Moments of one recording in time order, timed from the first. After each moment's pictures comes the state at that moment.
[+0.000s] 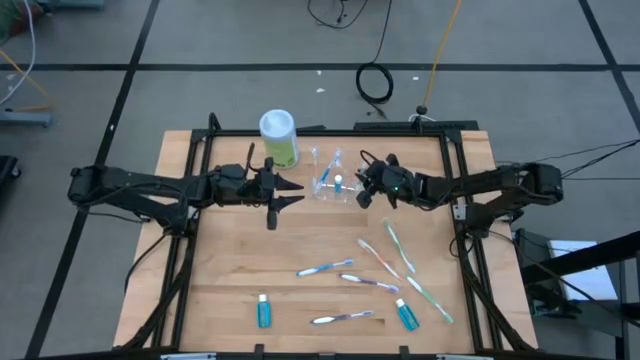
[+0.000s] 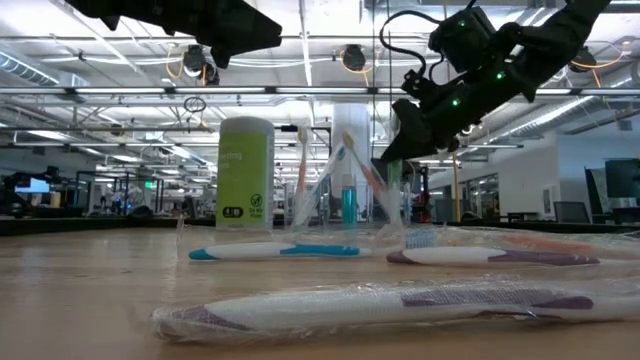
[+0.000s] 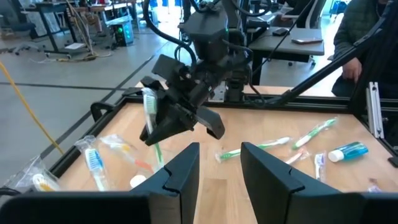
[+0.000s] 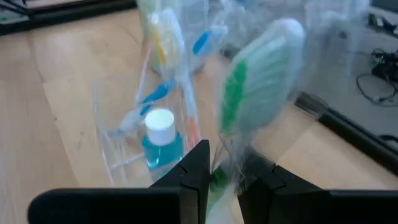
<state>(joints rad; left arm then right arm) 0.04 1.13 0.70 0.26 -0.05 0.01 -0.21 1.39 0.57 0.35 0.39 0.18</state>
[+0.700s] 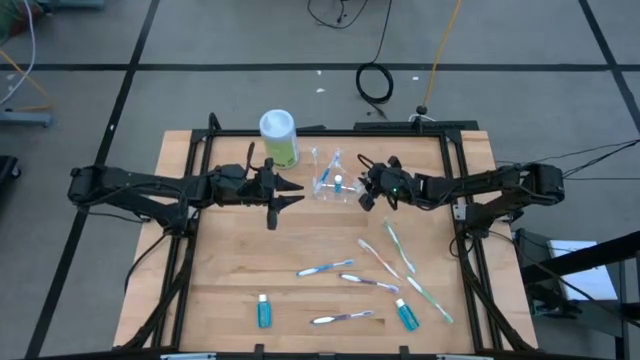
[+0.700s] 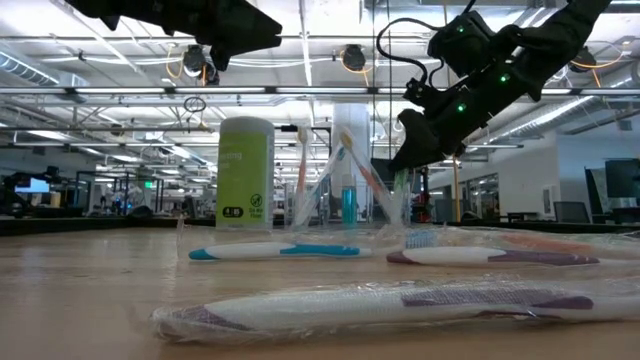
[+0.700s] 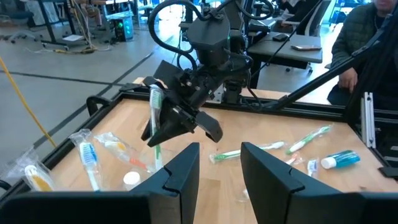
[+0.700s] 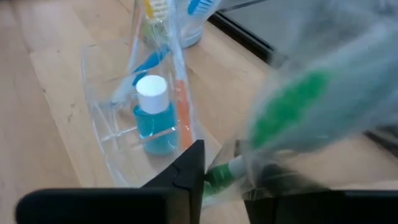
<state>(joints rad) 0.04 1.13 0.70 0.26 -0.05 -0.06 -0.21 1.38 0.57 0.26 0.39 0.19</state>
